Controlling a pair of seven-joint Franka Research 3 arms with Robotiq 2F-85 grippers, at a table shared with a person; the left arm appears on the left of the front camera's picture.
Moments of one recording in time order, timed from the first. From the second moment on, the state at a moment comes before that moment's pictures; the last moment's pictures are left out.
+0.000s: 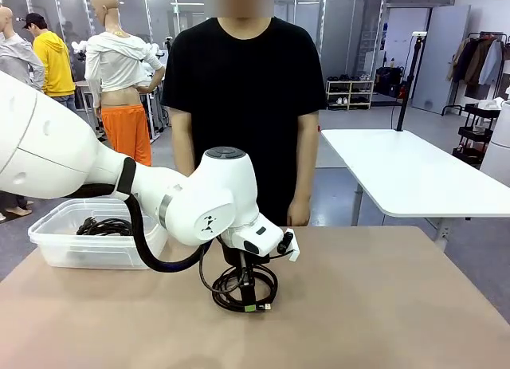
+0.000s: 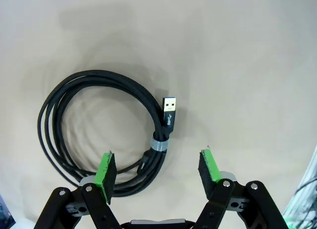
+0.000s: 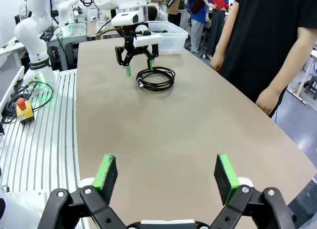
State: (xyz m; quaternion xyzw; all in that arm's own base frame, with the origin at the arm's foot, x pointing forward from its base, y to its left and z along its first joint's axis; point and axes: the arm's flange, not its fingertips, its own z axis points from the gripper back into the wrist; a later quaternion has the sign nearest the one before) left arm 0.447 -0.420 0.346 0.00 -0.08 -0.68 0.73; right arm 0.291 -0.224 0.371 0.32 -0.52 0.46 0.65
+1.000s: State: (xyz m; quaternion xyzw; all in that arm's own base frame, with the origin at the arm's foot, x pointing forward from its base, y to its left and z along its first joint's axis) left arm 0.461 -0.420 0.316 -0.01 -0.05 -0.67 0.74; right arm 0.291 -0.224 0.371 0.32 -0.52 0.46 0.65
